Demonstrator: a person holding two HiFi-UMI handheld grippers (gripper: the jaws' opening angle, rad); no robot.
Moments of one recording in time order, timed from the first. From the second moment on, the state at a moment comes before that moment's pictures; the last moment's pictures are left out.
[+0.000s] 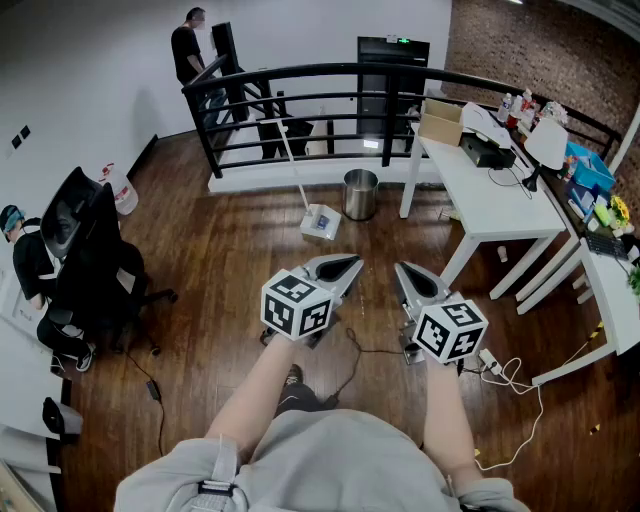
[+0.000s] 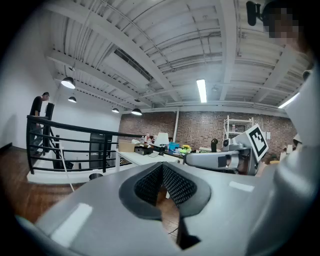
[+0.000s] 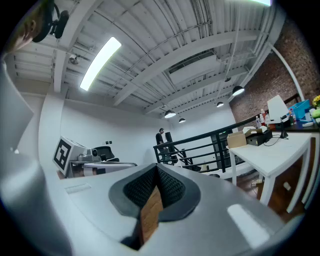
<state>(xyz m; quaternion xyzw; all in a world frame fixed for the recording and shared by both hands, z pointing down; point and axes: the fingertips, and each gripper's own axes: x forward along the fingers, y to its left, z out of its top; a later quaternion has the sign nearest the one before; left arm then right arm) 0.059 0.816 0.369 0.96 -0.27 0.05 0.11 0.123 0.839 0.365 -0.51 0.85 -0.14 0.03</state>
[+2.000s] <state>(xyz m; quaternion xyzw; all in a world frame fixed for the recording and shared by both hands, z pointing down) -0.014 0.077 0.425 0.93 -0.34 0.06 0.14 0.066 0.097 0.395 -0.45 0.88 -0.15 -0.02</state>
